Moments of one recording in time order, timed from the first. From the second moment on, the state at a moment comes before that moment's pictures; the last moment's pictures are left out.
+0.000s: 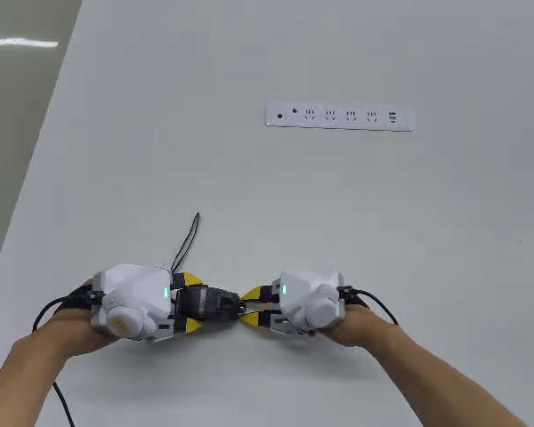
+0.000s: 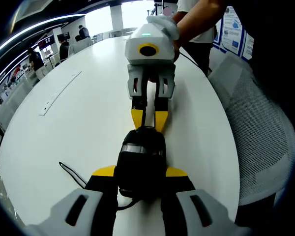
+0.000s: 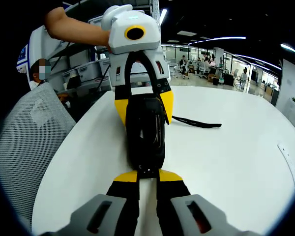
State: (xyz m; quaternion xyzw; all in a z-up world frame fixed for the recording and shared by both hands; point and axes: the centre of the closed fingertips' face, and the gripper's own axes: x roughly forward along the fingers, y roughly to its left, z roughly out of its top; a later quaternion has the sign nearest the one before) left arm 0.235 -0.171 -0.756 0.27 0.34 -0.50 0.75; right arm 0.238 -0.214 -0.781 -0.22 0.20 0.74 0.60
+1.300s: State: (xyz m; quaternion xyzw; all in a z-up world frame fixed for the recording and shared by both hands) left arm 0.233 -0.171 -0.755 0.27 0.35 -0.50 0.75; right arm 0.240 -0.235 -0.775 -0.21 0.21 0.74 0.60
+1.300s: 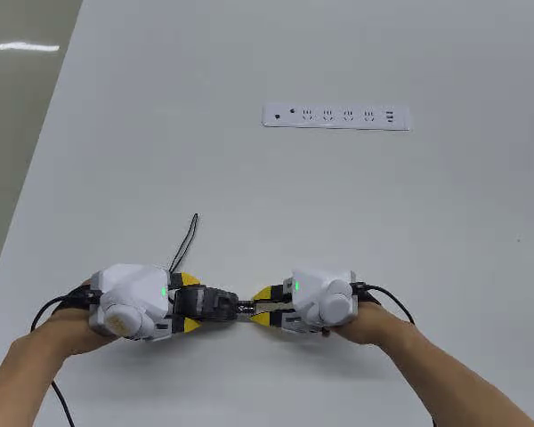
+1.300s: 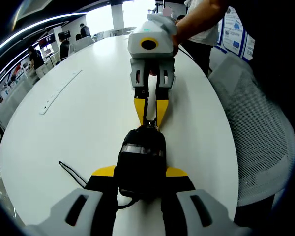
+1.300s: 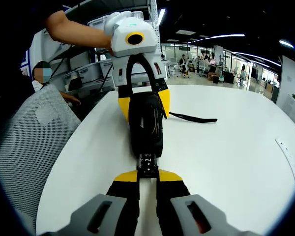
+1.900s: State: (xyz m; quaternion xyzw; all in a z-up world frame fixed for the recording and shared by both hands) left arm 0.233 -0.172 -0.755 0.27 0.35 -0.50 0.75; right arm 0.242 -0.250 -0.774 -0.22 0.21 0.74 0.60
